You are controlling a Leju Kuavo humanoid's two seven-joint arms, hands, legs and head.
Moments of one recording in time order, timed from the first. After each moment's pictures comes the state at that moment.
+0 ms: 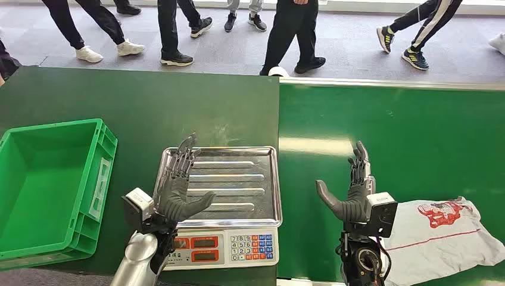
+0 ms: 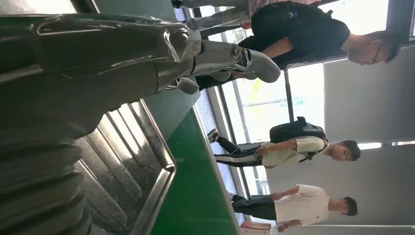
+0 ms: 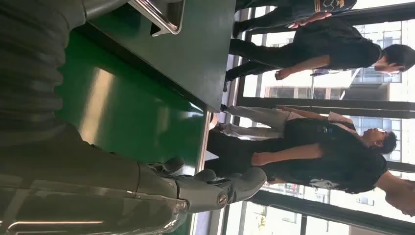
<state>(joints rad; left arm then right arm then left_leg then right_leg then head) -0.17 -0.19 -0.19 -1.33 -0.13 -0.12 -0.64 -0.12 0.19 0.03 -1.32 0.14 0.09 -0.53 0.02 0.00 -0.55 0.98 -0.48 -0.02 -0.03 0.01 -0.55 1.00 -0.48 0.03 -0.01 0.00</state>
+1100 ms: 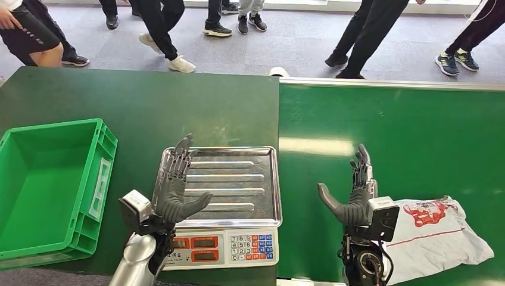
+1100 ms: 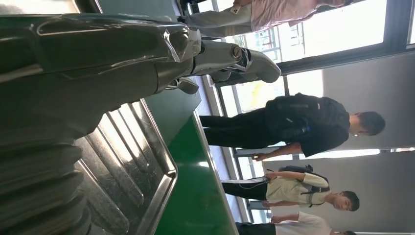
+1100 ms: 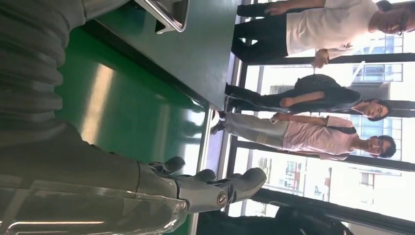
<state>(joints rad) -0.17 -0.18 -0.19 -1.32 -0.11 -0.10 -0.66 -0.10 0.18 0.02 -1.33 0.15 0.09 -0.54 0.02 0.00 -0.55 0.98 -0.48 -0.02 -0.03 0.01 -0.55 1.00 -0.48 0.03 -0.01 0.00</state>
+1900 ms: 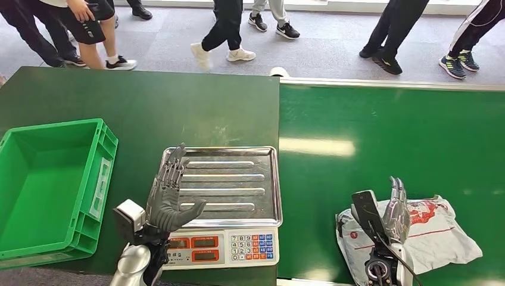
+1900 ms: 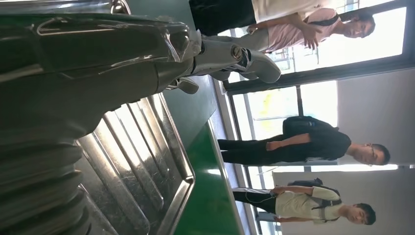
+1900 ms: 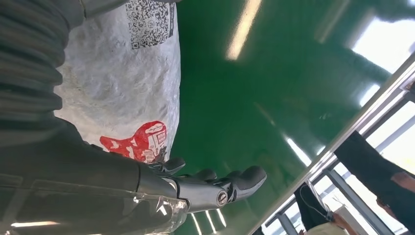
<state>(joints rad) -0.10 -0.18 -0.17 -1.37 -0.11 -0.08 -0.65 -0.13 0.11 -0.18 -1.13 0.82 -0.28 -0.16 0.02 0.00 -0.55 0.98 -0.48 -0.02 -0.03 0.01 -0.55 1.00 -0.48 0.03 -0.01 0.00</state>
